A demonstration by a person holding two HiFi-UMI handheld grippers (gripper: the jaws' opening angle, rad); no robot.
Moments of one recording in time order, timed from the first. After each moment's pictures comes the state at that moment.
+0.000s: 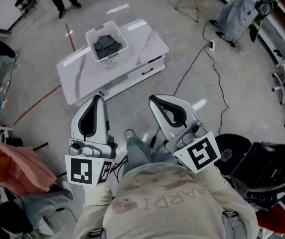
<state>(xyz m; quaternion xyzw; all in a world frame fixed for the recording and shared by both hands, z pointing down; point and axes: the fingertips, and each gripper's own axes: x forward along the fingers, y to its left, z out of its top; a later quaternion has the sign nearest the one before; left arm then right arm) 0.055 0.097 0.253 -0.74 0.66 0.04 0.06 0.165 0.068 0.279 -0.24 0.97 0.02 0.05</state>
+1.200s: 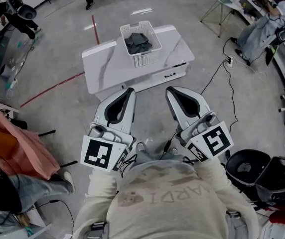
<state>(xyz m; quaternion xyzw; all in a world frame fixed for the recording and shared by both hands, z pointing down) -0.027 0.164 0.257 -0.76 0.65 0.03 0.02 0.052 0.126 0.272 -0.17 0.99 0.00 0.03</state>
